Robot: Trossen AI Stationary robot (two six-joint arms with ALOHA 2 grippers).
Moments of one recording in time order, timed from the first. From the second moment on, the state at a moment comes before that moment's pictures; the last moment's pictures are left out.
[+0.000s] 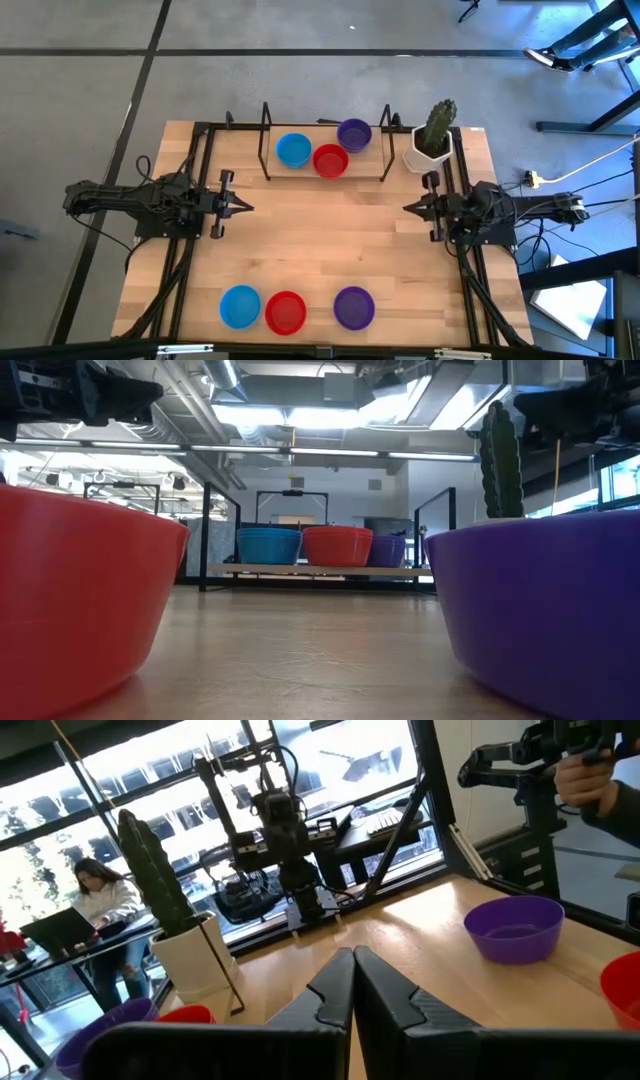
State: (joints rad) left arm 0.01 0.24 0.16 0.12 0.12 0.34; right arm 0.05 0.15 0.06 0.22 -0.04 -0.19
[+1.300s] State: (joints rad) left arm -0.29 0.90 0.92 -0.55 -0.17 -0.01; right arm 0.05 0.15 0.06 0.22 0.03 -0.21
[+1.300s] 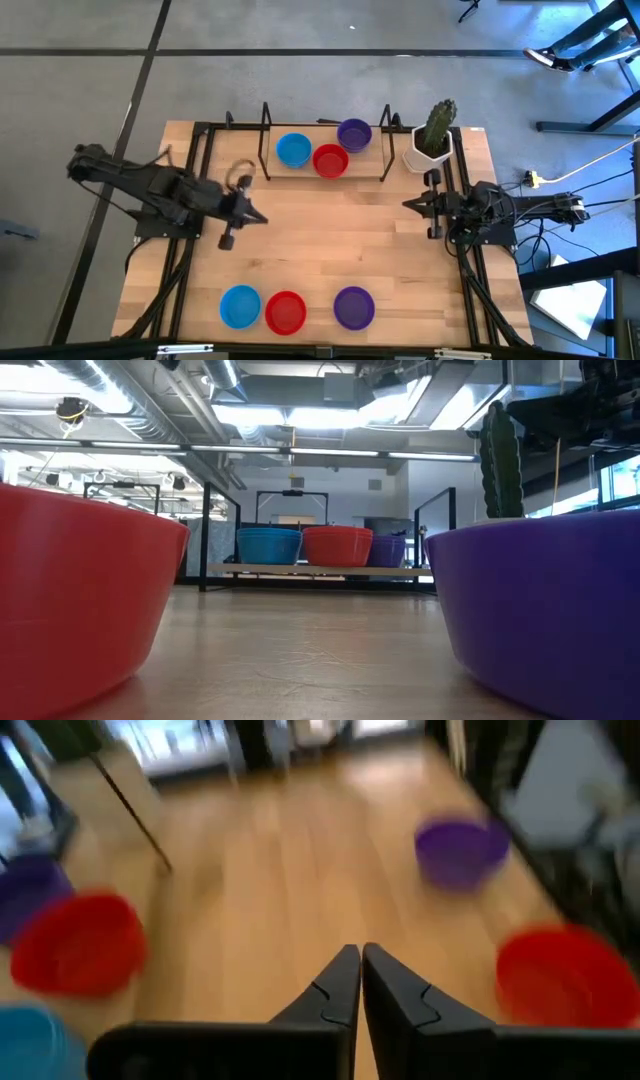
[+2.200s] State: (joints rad) left arm -0.67 1.56 1.06 -0.84 0.05 -0.56; right arm 0.05 0.15 0.06 0.19 0.03 -0.18
